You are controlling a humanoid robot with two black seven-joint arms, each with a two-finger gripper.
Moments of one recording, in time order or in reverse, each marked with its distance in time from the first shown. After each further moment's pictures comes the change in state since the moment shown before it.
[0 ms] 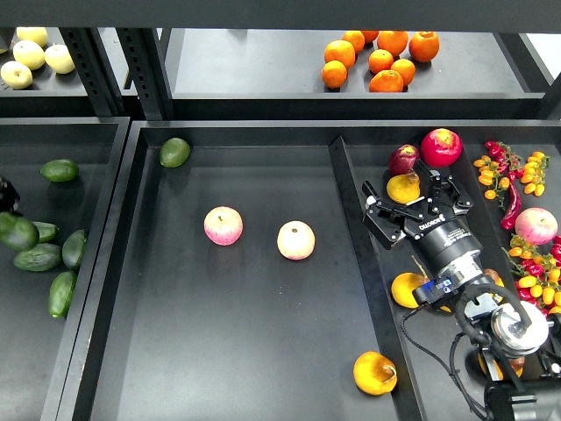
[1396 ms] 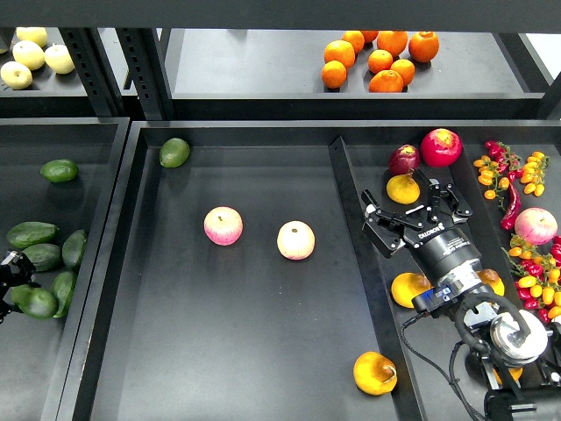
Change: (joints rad) left arm 0.260 -0.117 -0.202 0.103 0.005 -0.001 0.000; right arm -0.024 0.000 -0.006 0.000 0.000 0.018 0.000
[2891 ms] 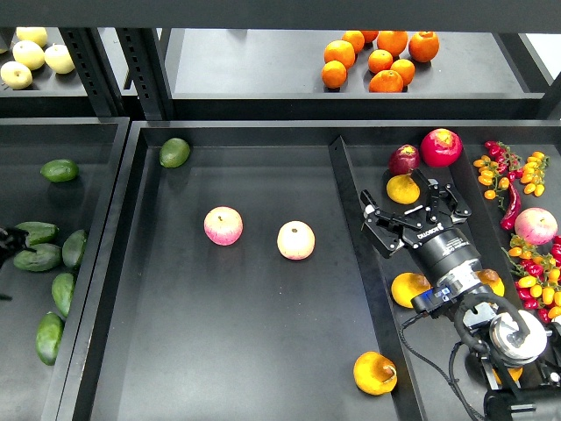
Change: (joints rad) left arm -0.033 0.058 -0.165 -0.033 -0.009 0.000 0.000; right arm 0.000 0.000 -0.006 0.000 0.000 0.001 -0.002
